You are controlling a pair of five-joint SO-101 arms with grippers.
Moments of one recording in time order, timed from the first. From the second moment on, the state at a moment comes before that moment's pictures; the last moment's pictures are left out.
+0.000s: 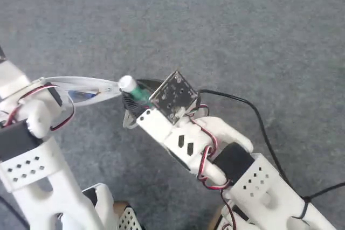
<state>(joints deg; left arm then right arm) -31.6 -44.7 21.8 83.2 13.1 -51.1 -50.7 40.6 31.7 6.9</state>
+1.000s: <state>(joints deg) -27.3 -44.7 21.8 83.2 13.1 -53.4 -38.8 45.4 -20.5 -6.7</state>
